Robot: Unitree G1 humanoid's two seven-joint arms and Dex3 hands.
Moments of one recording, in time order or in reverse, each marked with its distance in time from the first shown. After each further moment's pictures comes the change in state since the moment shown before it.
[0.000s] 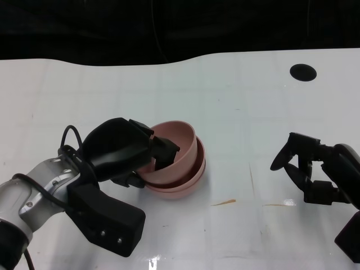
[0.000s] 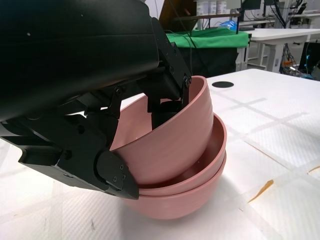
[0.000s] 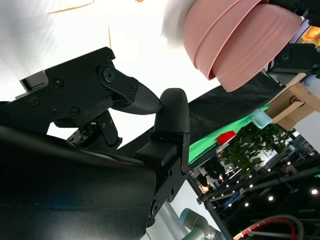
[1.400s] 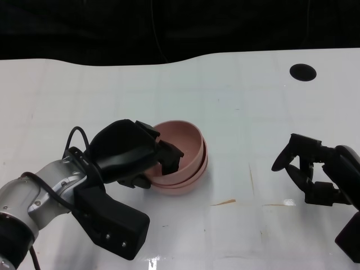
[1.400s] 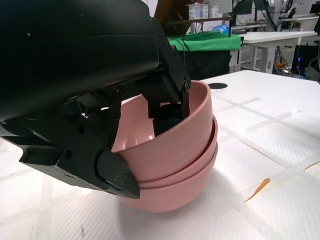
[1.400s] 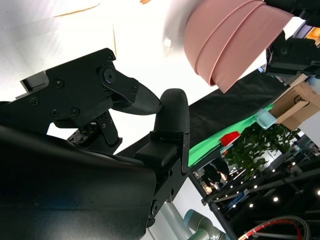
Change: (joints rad) left arm -0.034 -0.013 -0.058 0.061 0.037 -0.020 0.098; right arm -0.001 -0.001 0.000 0.017 0.000 0.000 -0.004
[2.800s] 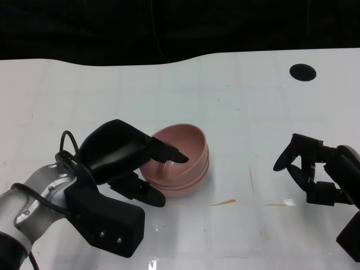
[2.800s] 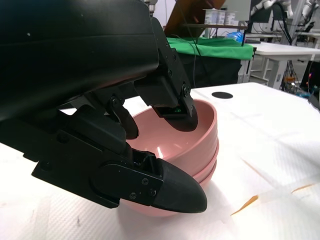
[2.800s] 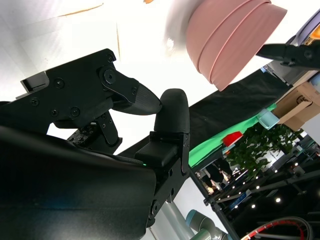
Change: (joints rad) left arm 0.103 0.020 0.081 -0.165 -0.188 0.075 -0.161; right arm -0.006 -0.005 0.000 0.017 0.000 -0.005 0.000
